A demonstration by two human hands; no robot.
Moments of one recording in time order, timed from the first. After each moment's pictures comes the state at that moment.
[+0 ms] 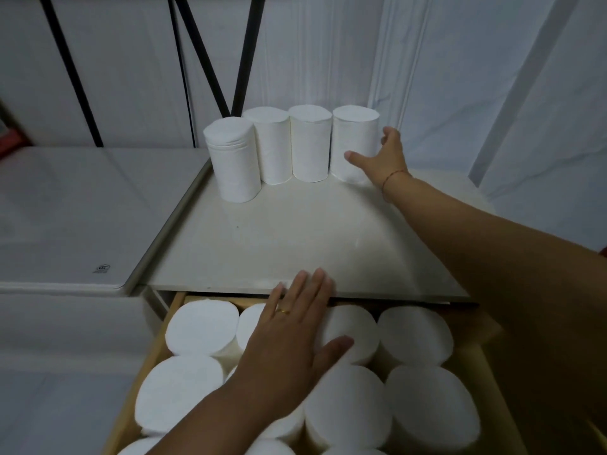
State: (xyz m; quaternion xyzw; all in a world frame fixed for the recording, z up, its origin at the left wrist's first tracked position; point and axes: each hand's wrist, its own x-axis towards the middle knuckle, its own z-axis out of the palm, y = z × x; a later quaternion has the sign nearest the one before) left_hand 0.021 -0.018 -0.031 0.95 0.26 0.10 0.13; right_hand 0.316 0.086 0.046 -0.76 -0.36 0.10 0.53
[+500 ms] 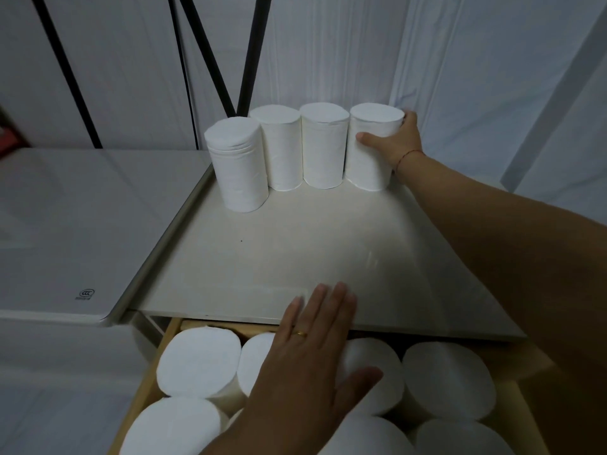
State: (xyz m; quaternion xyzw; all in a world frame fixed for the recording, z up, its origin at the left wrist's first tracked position) left_hand 0.040 -0.007 -0.024 0.95 0.24 0.15 0.09; right_hand 0.363 0.151 0.050 -0.74 -0.34 0.11 0.57
